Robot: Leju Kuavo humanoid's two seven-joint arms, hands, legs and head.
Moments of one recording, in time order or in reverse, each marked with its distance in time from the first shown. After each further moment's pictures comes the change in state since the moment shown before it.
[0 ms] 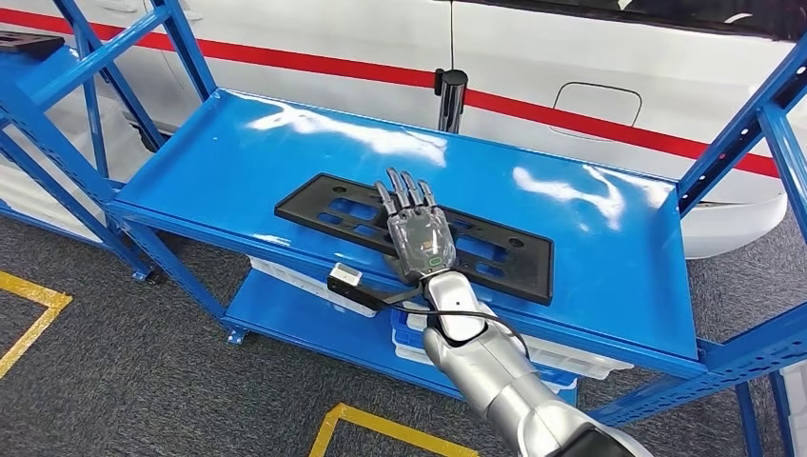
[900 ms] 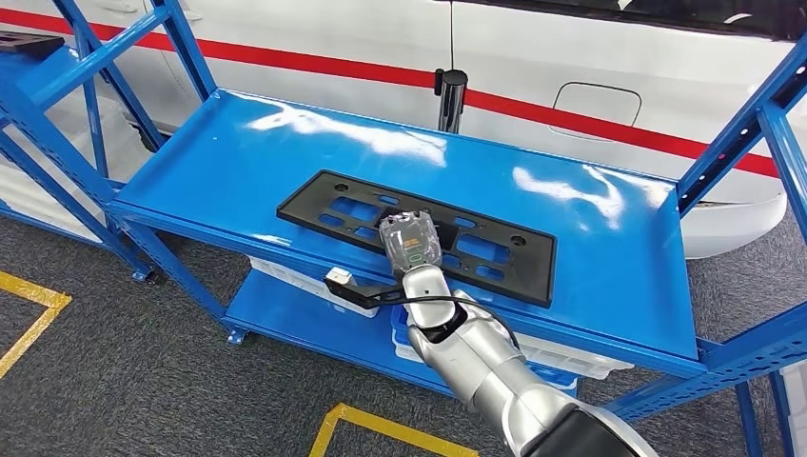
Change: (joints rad) left arm 0.002 -0.002 0.008 0.000 0.006 0.002 0.008; right arm -0.075 0.045 0.074 0.099 0.194 0.352 0.249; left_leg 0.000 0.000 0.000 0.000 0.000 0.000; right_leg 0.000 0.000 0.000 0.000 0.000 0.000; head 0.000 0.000
